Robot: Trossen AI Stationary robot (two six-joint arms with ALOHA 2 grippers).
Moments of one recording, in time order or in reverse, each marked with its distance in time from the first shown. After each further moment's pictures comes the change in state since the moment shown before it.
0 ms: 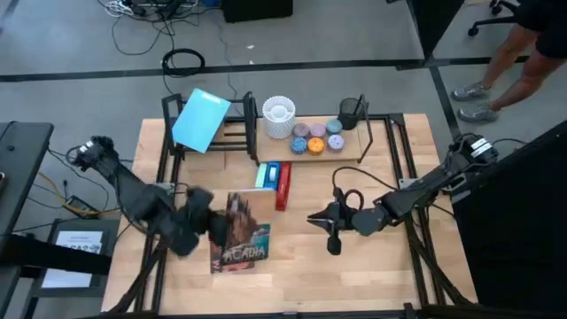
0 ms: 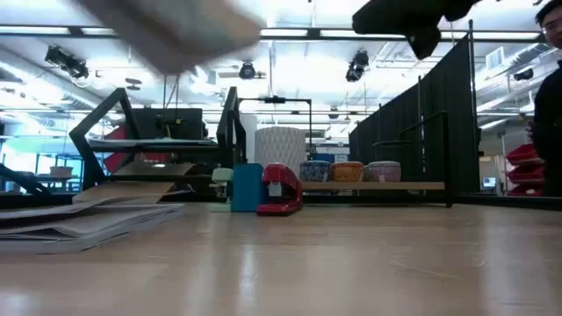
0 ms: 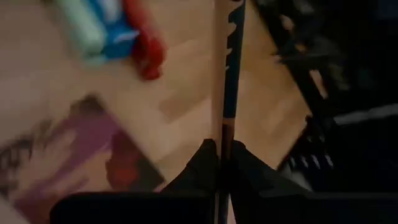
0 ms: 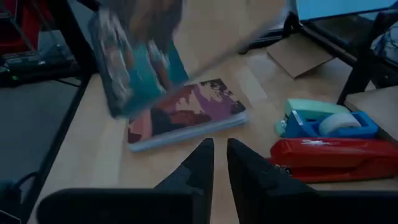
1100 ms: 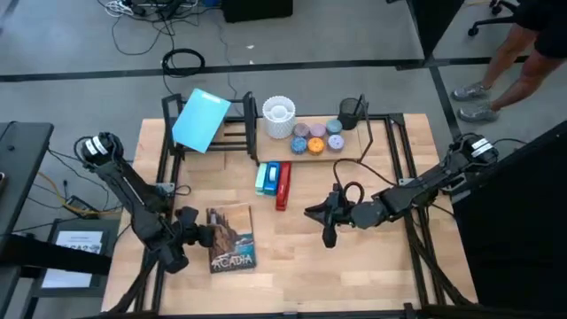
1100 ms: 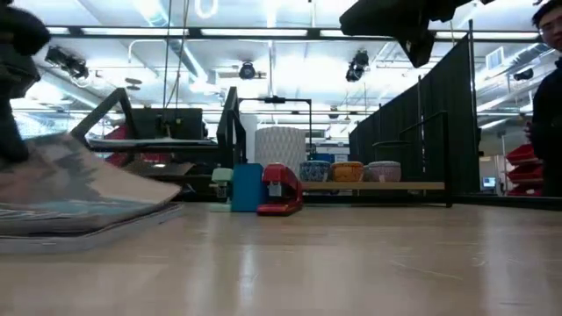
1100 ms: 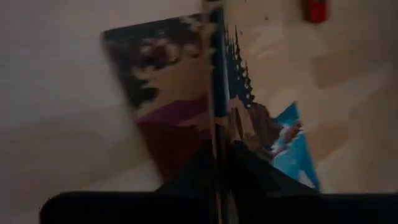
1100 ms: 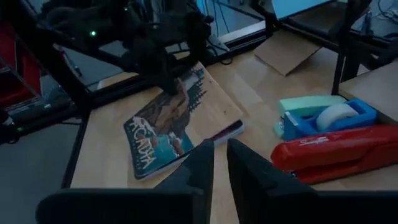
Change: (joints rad) left arm -0.183 -0.001 -0.611 0.266 0.104 -0.514; right arm -0.054 0.000 0.000 0.043 -0.002 0.152
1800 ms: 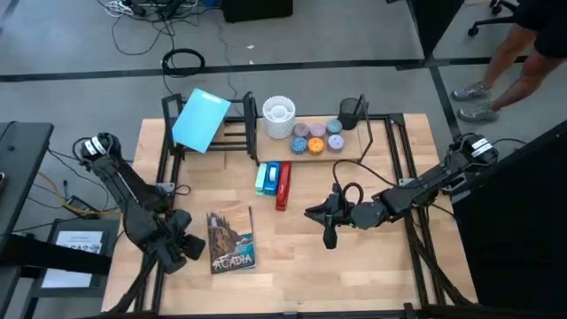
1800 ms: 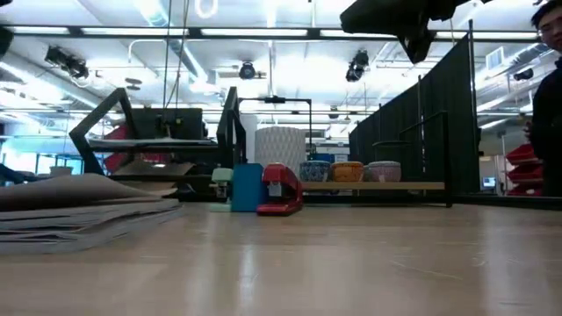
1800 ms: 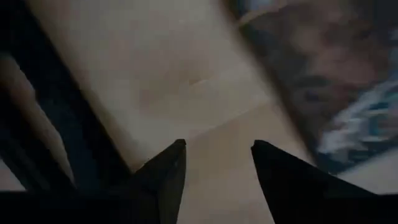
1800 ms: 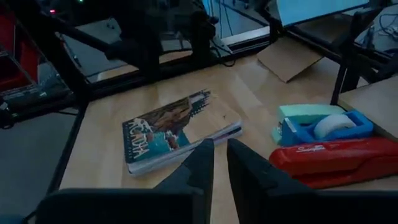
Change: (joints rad) left arm 0.056 -0.001 0.353 -0.475 0.364 0.263; right arm 0.000 0.000 0.000 0.006 -0.002 -0.081
